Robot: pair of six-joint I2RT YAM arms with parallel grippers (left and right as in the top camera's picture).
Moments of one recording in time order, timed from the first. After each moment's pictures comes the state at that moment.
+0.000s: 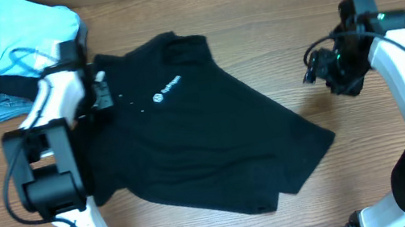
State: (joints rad) left arm 0.10 2.15 1.53 -0.80 -0.07 -0.10; right arm -0.06 1.72 1.41 -1.17 -0.21 0.37
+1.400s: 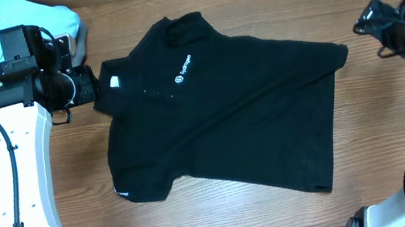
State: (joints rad) left arm 0.10 1.61 1.57 -1.06 0.19 -0.04; right arm -0.33 1.73 1.41 -0.68 -0.03 0.43
